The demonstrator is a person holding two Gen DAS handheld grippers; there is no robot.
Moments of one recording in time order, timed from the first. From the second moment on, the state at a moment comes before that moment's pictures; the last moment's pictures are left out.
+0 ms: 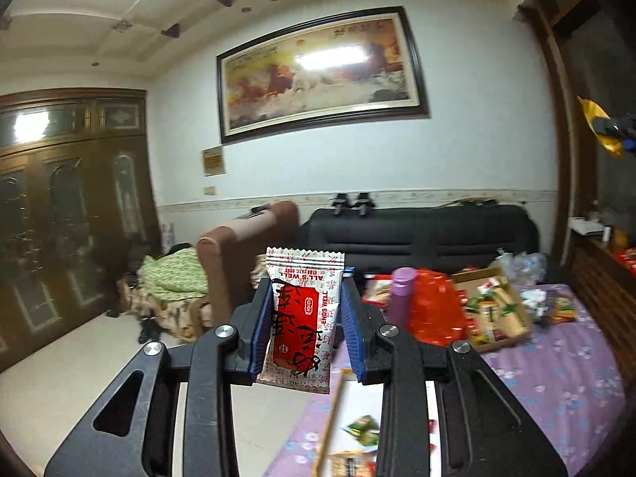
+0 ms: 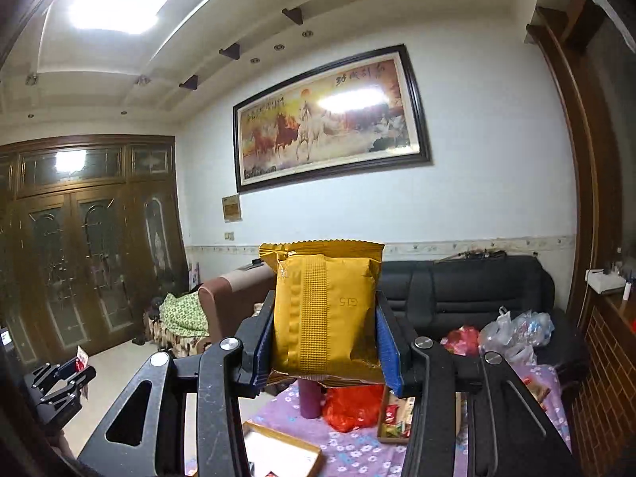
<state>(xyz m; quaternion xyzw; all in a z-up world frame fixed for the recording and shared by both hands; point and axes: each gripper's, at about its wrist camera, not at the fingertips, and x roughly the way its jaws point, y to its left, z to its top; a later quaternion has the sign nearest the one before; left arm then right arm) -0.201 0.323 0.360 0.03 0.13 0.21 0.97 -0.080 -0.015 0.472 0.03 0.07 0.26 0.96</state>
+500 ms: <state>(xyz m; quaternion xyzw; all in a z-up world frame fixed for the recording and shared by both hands) -0.093 0.330 0.148 -0.08 0.30 0.08 0.95 0.015 0.118 0.161 -0.01 0.34 0.36 0.87</state>
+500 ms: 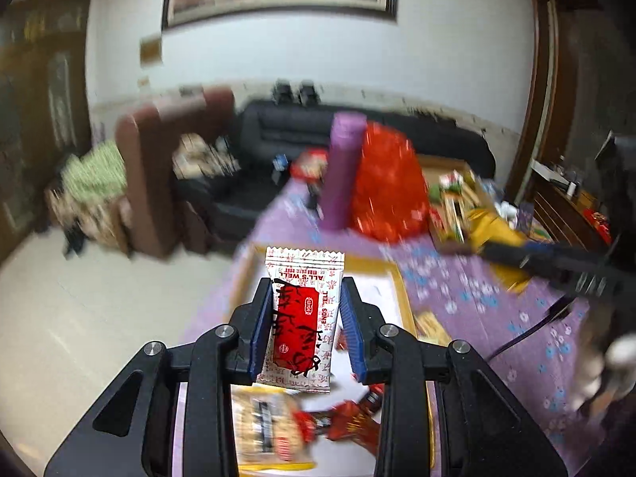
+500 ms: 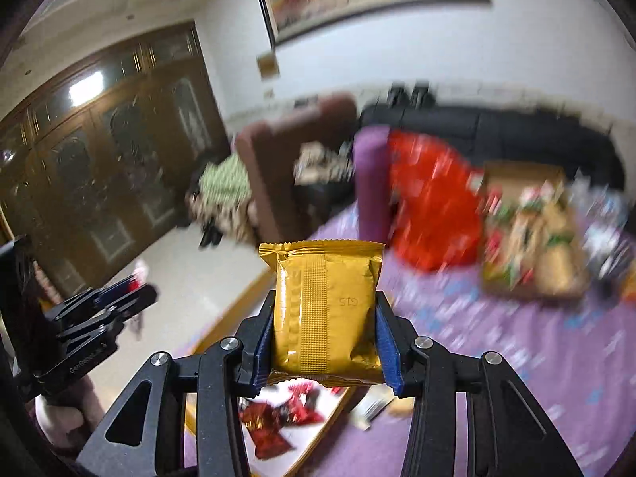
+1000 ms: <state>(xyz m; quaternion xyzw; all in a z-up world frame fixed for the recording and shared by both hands) -0.021 0.337 0.056 -0.13 0.40 0.08 0.90 0.069 0.189 0.048 -0.04 0.43 0.35 0.83</state>
